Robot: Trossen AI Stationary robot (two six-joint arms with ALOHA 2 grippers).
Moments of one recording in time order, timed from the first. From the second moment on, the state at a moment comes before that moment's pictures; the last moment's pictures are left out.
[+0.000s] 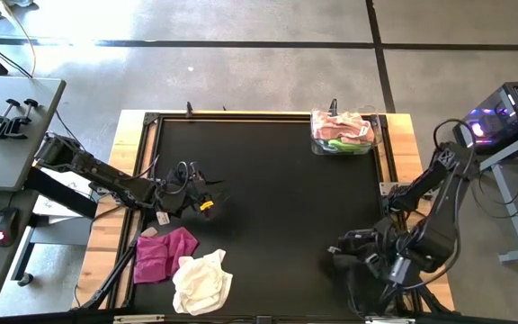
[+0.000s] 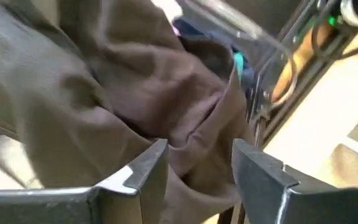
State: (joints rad) left arm -0.29 1.13 0.35 0.47 -0.71 0.01; right arm 1.02 1.41 1.35 -1.52 -0.04 2.03
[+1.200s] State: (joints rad) left arm -0.29 1.13 0.35 0.47 -0.68 0.00; right arm 1.04 1.42 0.89 -1.02 0.17 1.83
